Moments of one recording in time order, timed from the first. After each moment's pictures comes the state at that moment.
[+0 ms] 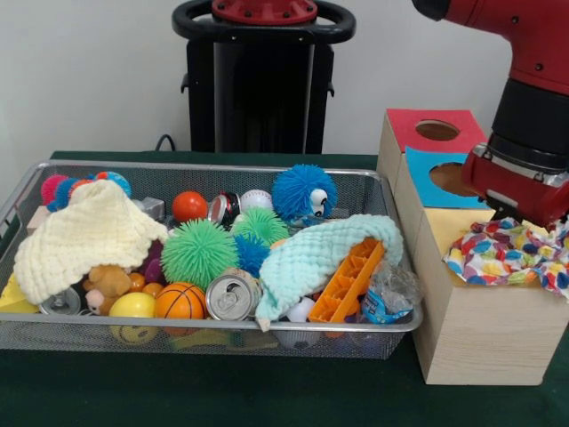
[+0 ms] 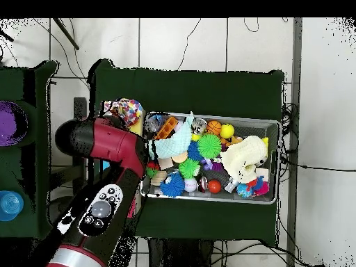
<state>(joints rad) 0.43 -0.25 -0.56 1.31 0.67 0.52 2.39</state>
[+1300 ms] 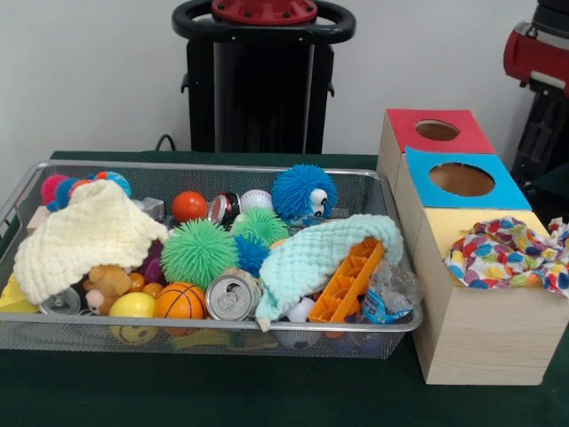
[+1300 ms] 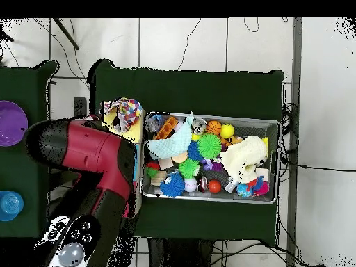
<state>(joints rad) 0.48 -0.42 -0.65 1.33 0.64 0.79 2.39</state>
